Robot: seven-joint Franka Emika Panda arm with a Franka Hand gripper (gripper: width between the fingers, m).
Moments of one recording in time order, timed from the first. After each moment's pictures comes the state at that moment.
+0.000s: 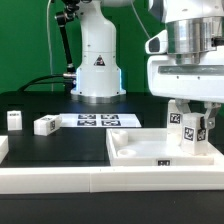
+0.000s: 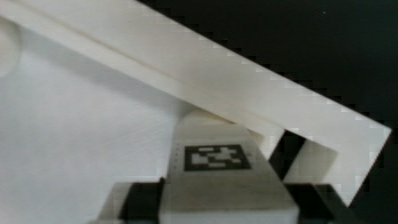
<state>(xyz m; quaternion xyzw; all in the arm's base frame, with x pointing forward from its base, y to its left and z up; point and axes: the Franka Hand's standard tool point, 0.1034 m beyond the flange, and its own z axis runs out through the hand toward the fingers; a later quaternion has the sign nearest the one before) 0.593 0.125 0.073 -0.82 0.57 0.00 0.07</state>
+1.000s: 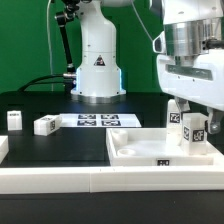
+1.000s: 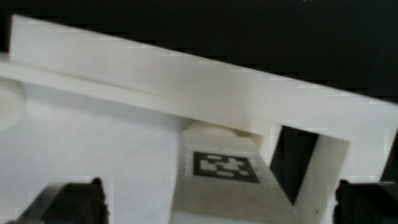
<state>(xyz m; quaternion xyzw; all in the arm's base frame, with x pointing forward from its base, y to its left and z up) 0.593 0.126 0.073 -0.83 0.55 0.03 0.07</state>
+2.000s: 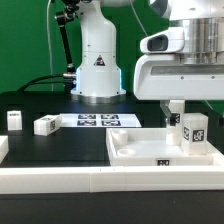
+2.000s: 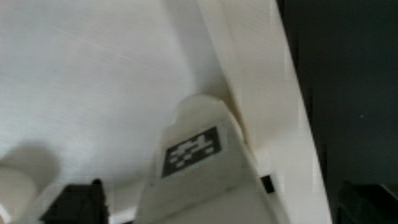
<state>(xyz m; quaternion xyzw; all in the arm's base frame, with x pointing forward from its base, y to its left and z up) 0.595 0.121 0.073 -0.99 0.14 -0.01 0.03</state>
